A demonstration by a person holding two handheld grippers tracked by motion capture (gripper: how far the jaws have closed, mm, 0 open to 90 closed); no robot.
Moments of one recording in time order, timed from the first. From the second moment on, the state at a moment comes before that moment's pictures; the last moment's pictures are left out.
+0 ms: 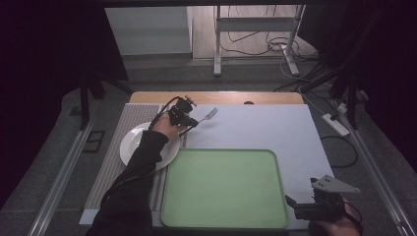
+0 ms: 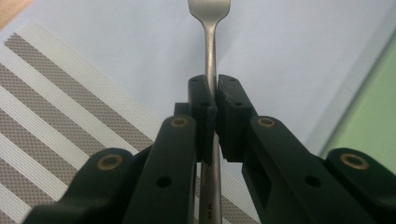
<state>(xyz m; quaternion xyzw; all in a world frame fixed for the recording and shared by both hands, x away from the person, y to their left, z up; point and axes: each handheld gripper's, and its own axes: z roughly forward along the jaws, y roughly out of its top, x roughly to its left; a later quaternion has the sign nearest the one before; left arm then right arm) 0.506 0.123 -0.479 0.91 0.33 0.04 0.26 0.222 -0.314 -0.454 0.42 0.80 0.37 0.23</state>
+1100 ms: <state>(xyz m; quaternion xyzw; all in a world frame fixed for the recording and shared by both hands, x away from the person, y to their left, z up) 0.367 0.127 -0.483 0.90 0.34 0.00 0.27 0.223 -0.313 -0.454 0.41 0.80 0.37 0.23</state>
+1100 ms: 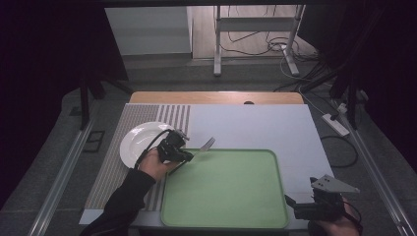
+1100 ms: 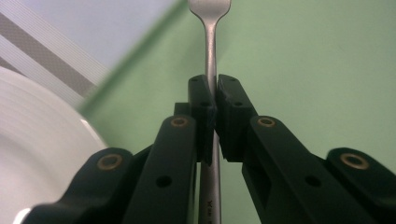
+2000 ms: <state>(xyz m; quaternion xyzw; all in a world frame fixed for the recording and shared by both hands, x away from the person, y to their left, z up) 0.292 0.115 -0.509 0.90 0.37 0.00 0.23 0.222 -0.312 -0.454 0.41 0.80 0.37 0.23</state>
